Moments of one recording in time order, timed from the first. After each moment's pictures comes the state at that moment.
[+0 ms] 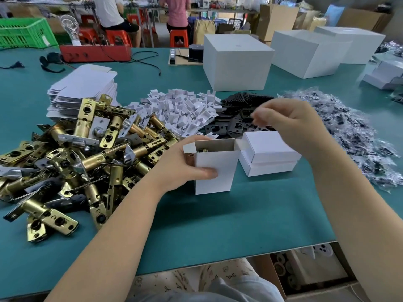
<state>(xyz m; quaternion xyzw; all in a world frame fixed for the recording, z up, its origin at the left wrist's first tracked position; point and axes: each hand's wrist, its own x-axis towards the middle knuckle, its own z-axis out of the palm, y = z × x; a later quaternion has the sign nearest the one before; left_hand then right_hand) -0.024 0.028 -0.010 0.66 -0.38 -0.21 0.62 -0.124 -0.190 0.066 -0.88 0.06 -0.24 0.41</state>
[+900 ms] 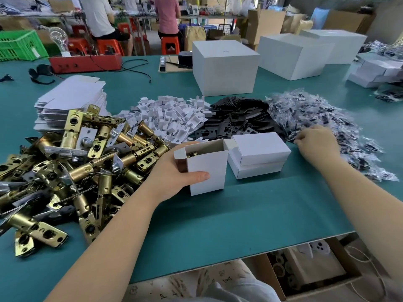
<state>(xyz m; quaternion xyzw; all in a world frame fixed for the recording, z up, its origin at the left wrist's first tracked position) -0.033 0.019 -0.019 0.64 -0.37 -0.17 0.65 -0.127 -0.336 -0.020 -0.93 0.34 -0.14 0.00</state>
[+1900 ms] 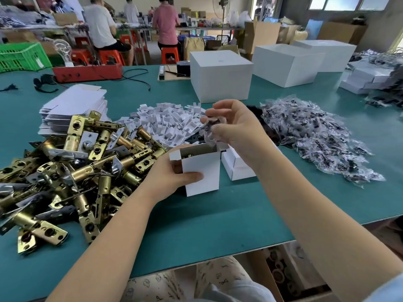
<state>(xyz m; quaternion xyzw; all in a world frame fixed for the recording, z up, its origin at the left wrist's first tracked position) -0.034 0.018 -0.018 0.64 -0.36 -0.18 0.66 -0.106 -0.151 0.060 -0.73 0.06 -0.21 0.65</state>
